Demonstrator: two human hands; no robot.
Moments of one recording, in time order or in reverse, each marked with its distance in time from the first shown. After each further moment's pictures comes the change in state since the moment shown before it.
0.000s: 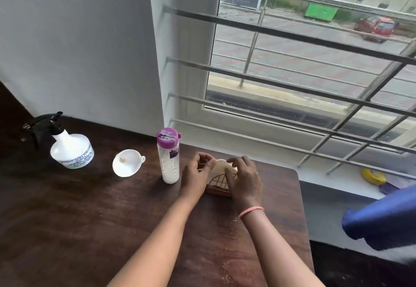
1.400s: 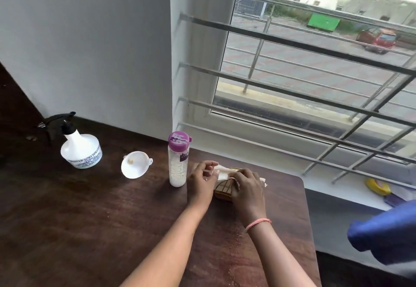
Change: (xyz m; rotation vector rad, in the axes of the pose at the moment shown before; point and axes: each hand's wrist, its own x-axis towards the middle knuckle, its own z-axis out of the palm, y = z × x) left_hand -0.012 -0.003 -0.005 0.210 0.134 0.041; right_hand -0.013 0.002 0.013 -0.117 -0.096 -0.050
